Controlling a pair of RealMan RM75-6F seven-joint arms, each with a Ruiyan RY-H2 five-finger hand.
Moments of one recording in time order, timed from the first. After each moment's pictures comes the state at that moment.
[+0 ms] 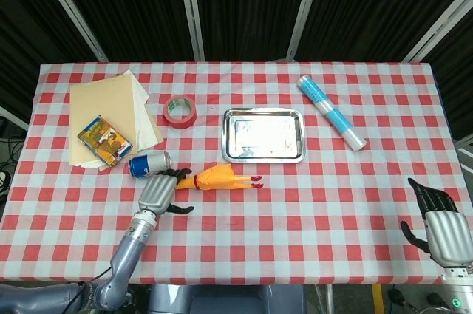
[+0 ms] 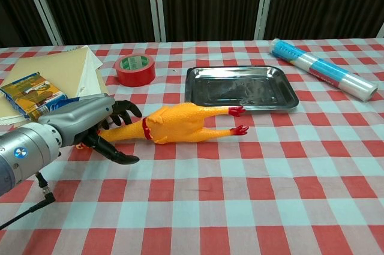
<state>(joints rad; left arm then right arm) -0.56 -1.76 -0.18 -1.55 1.03 1.08 0.54 0.05 -1.14 0.04 -1.57 -1.54 1.52 -0.02</state>
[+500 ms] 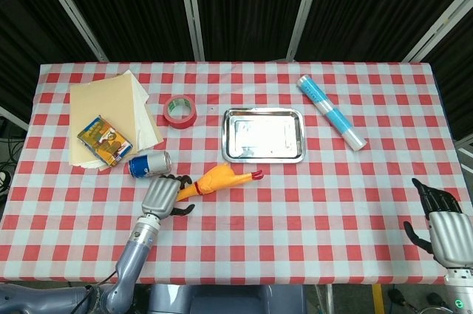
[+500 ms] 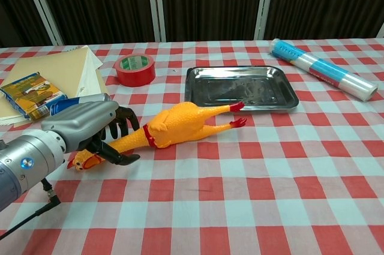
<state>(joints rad) -0.56 -1.81 -0.15 -1.53 1.04 1.16 0.61 0.04 -1.13 0.04 -1.56 -1.53 1.53 -0.02</state>
